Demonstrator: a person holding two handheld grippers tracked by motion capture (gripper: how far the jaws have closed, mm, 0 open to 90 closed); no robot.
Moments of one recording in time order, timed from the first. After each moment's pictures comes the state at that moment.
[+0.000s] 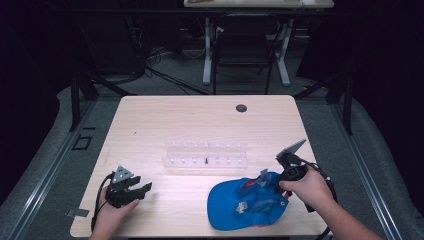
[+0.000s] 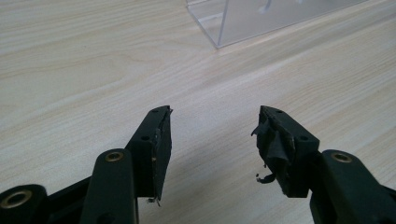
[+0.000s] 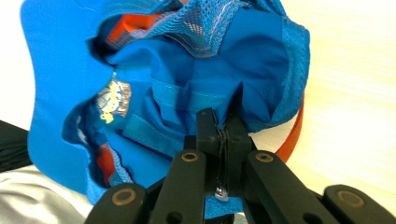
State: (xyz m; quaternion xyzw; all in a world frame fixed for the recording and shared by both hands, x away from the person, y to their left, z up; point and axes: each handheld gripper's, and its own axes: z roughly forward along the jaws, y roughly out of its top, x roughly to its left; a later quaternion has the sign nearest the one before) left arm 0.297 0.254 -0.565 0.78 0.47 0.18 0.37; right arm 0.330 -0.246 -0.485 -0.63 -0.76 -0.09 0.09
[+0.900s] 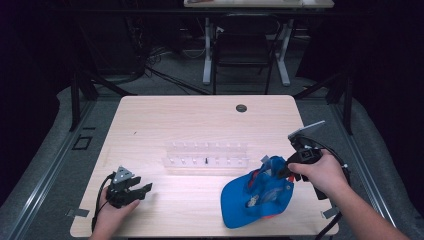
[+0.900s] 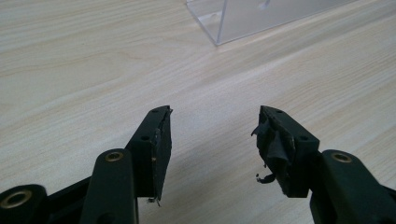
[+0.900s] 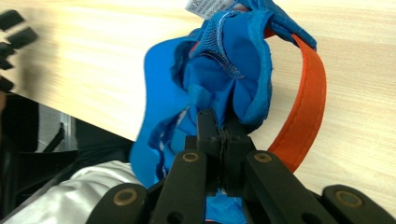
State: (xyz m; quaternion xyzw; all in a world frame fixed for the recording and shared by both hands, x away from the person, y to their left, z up) left arm 0.297 0.253 -0.566 0.78 0.47 0.17 0.36; right arm 0.331 -0.256 -0.413 -0.65 -0.72 -0.18 0.12
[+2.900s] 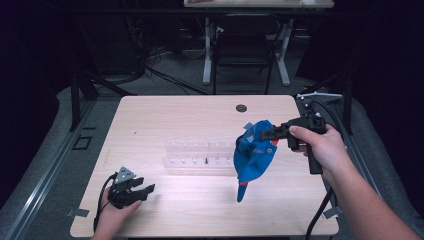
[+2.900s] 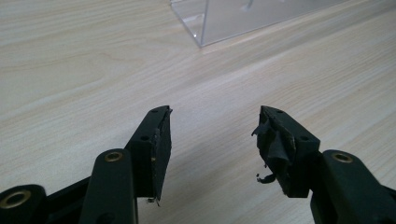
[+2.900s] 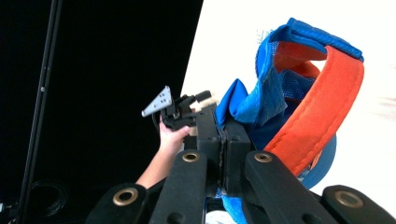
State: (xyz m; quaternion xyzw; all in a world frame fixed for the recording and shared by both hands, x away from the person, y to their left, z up) left arm 0.295 0.247 -0.565 0.79 0.46 0.16 0.38; right arm 0.345 -0.244 -0.327 -0.58 -0.65 -0.43 0.23
